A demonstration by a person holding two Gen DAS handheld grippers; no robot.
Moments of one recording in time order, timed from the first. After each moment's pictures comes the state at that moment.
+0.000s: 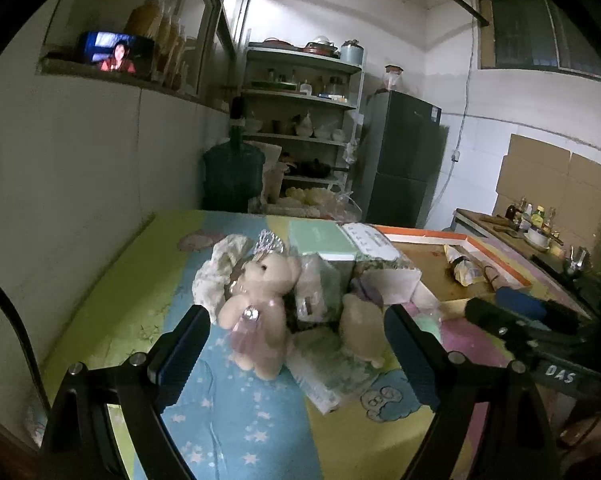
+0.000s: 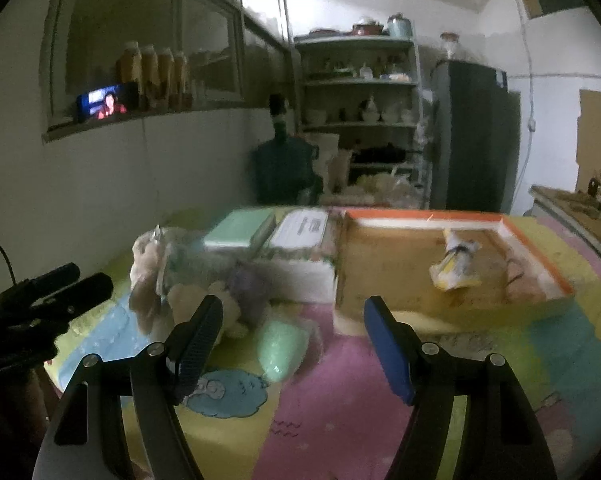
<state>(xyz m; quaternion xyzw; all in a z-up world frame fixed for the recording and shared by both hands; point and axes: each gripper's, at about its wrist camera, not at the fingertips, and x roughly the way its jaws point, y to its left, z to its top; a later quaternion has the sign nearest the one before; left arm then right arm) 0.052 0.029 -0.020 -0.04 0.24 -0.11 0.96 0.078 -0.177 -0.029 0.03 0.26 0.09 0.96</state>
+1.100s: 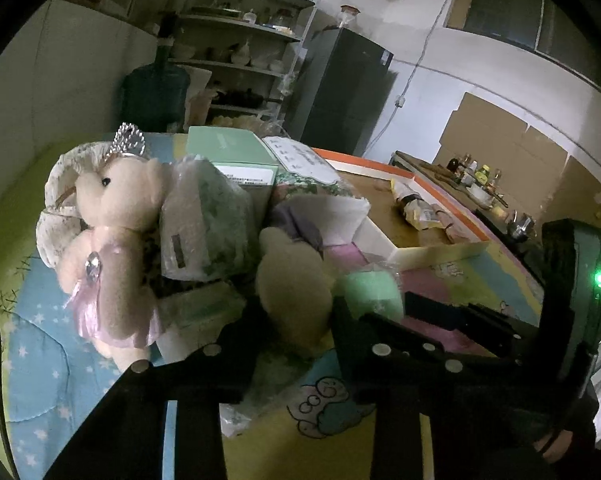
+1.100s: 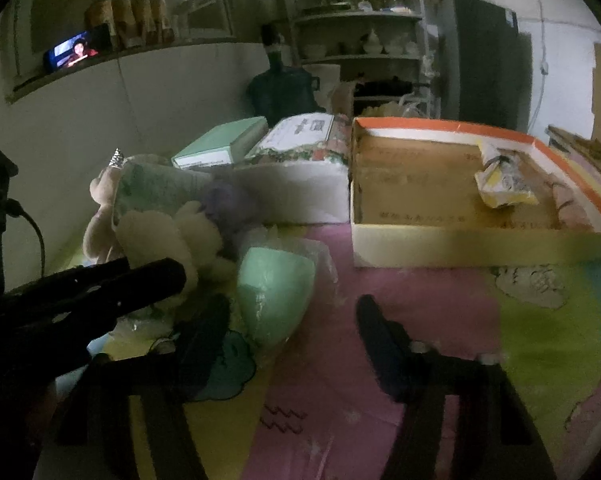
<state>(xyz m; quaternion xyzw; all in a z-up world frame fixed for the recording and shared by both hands) 0.114 -0.021 -0.074 -0.07 0.35 -0.25 0.90 0.121 -0.176 -0.087 0.06 0.36 0.11 0.92</state>
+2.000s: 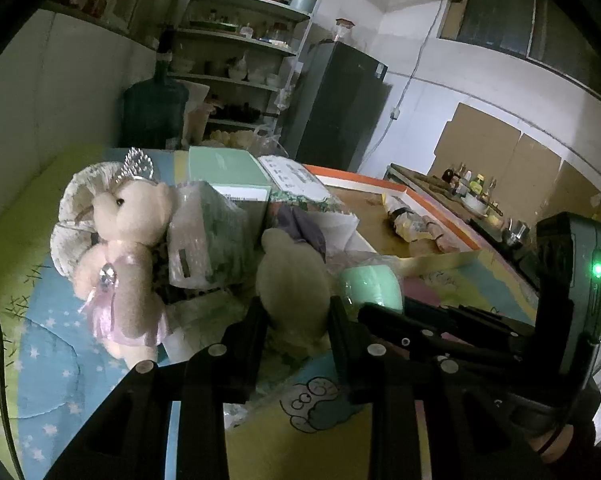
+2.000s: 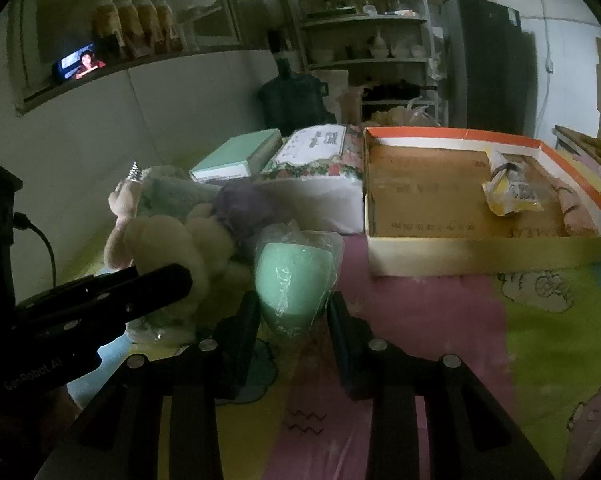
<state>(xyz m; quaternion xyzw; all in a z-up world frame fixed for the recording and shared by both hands) 0.098 -0.011 -0.058 -0.08 0.33 -0.25 0.91 0.117 -0.174 -0.074 0.07 0.34 0.12 0.93</state>
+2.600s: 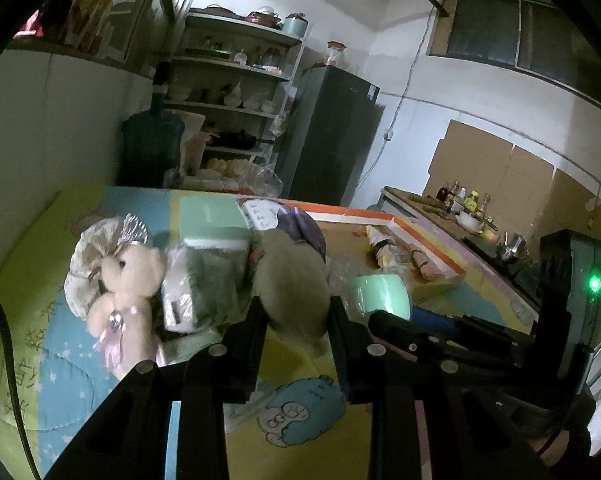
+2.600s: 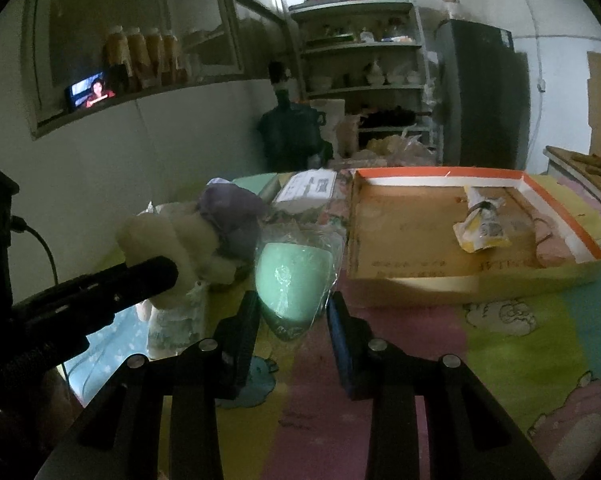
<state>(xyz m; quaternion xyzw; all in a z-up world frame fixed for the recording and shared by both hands) 0.086 -0.018 -0.019 -0.07 0.28 -0.25 0.92 0.094 -0.187 -0.042 0.07 0.30 0.11 0.95</state>
